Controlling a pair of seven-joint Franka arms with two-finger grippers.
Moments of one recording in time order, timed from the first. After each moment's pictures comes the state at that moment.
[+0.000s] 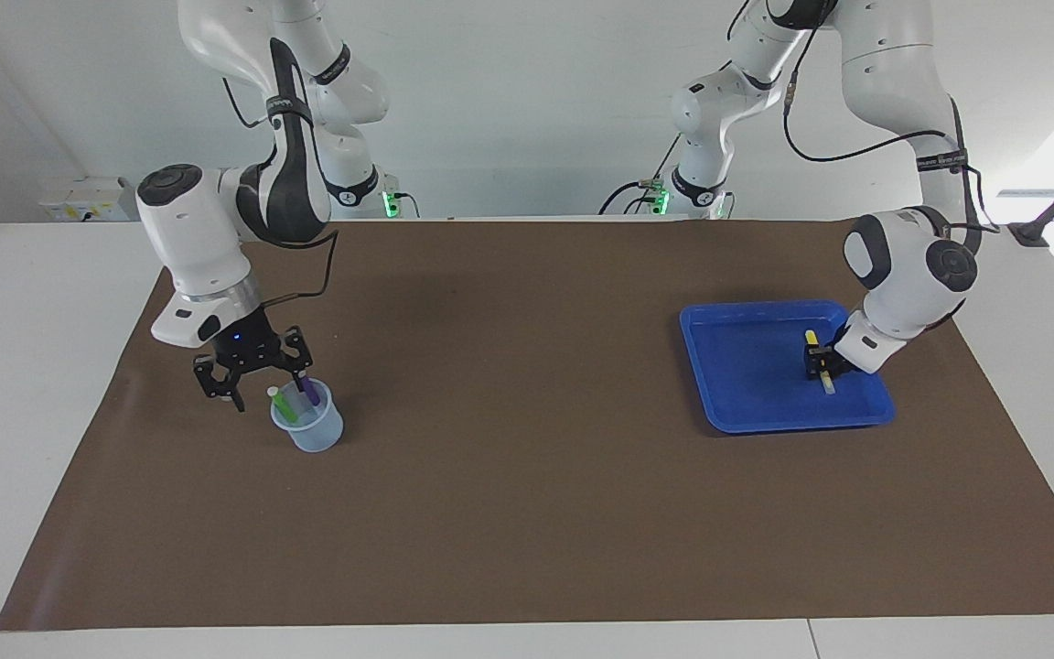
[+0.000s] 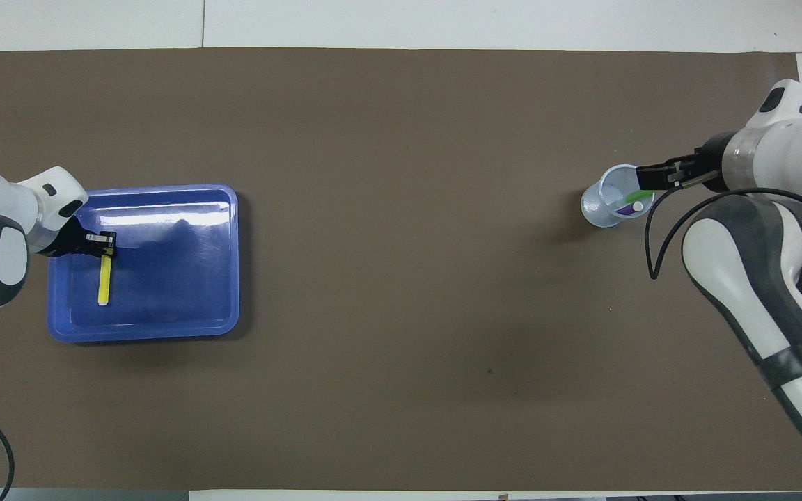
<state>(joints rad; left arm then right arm) 0.39 0.27 -0.29 -2.06 0.10 2.22 0.13 -0.09 0.11 0.08 -1.94 0.07 2.32 -0.32</state>
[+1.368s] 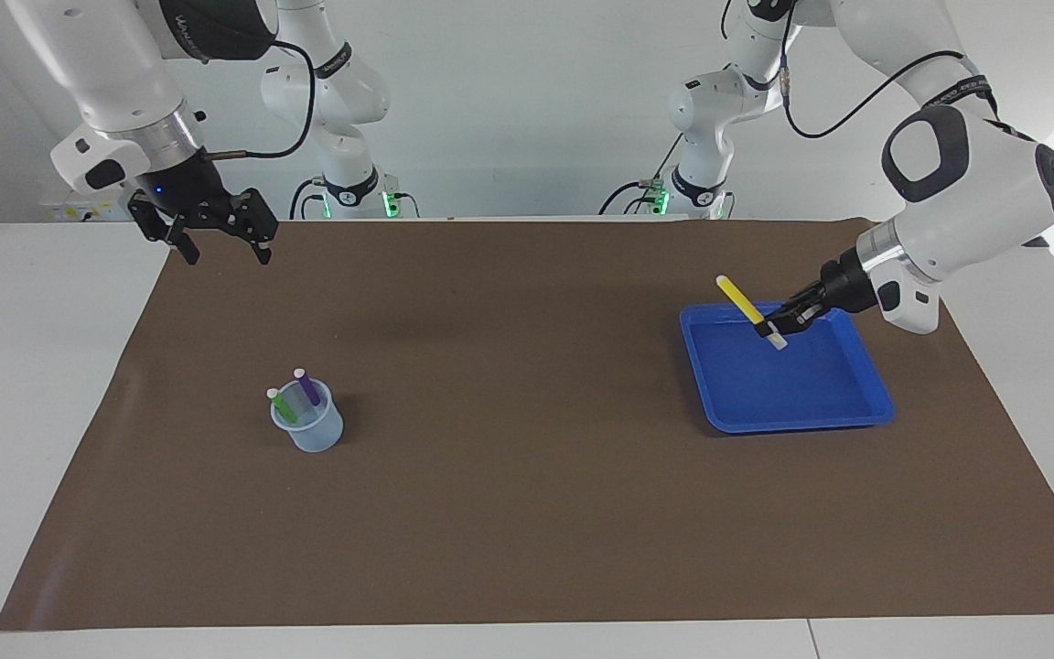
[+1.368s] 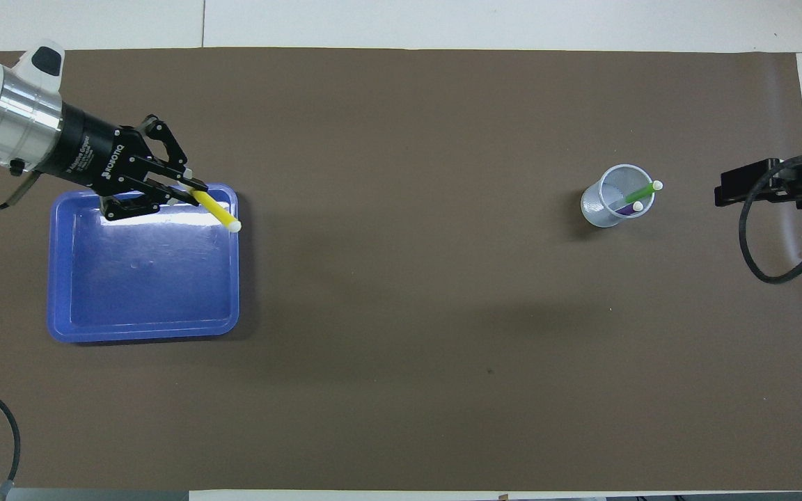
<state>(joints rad) 0.23 0.23 -0.42 -1.55 -0.53 1.65 -1.03 -0.08 -0.01 0.09 -1.59 0.03 1.61 0.05</state>
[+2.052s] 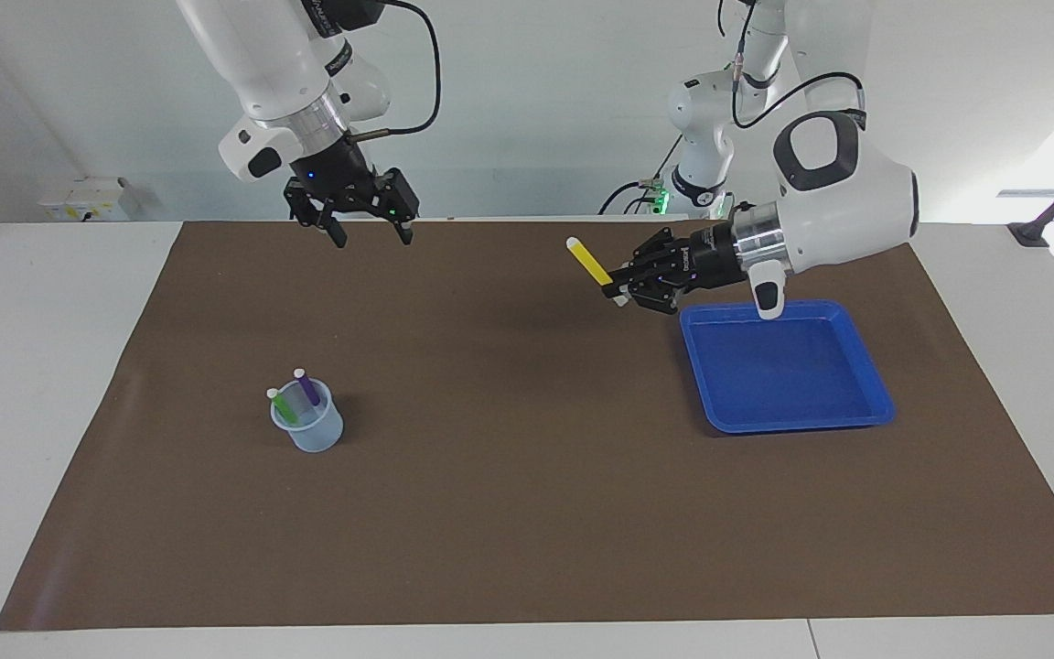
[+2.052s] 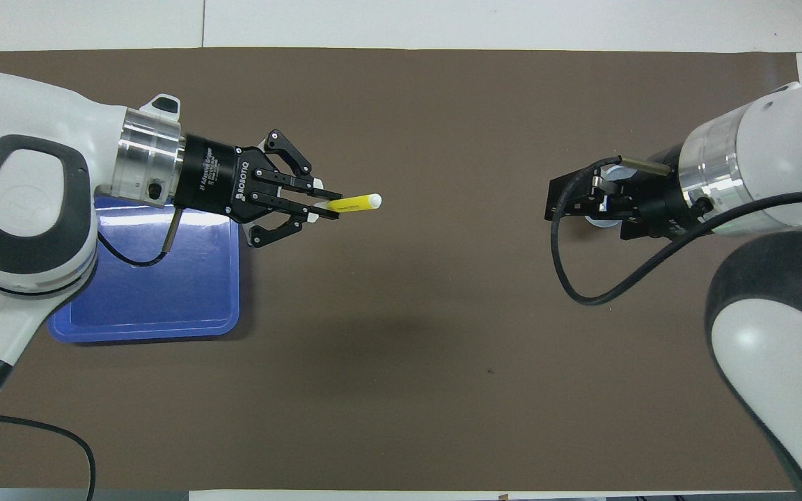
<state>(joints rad) 0.17 0.15 -0.52 -1.80 -1.03 1.90 -1.31 0.10 0.00 0.14 -1.60 0.28 1.66 0.49</state>
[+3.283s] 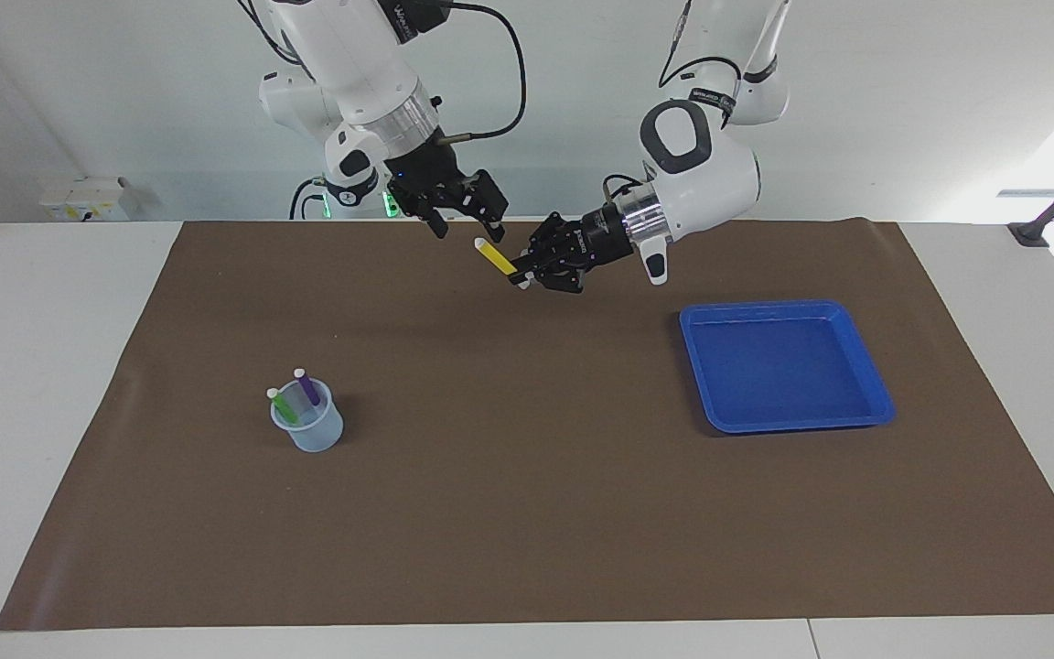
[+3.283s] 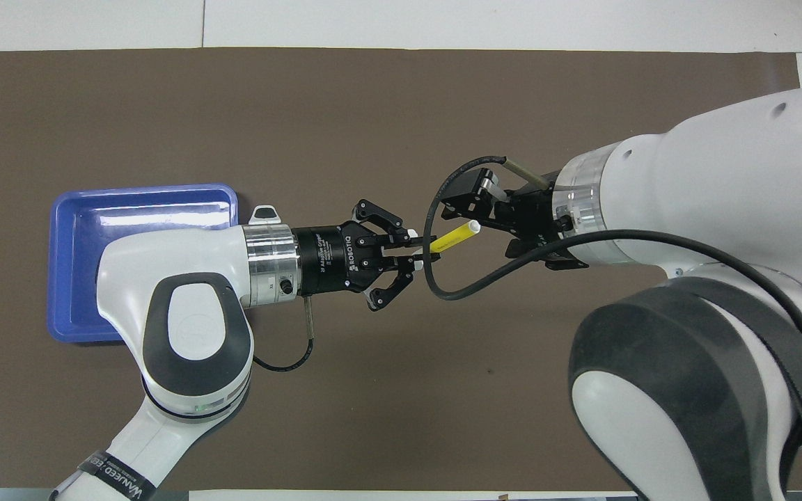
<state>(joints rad) -0.08 0.01 -0.52 -2.08 -1.49 2.33 -1.31 0.15 -0.01 0.24 -1.70 0.35 1.90 0.80</state>
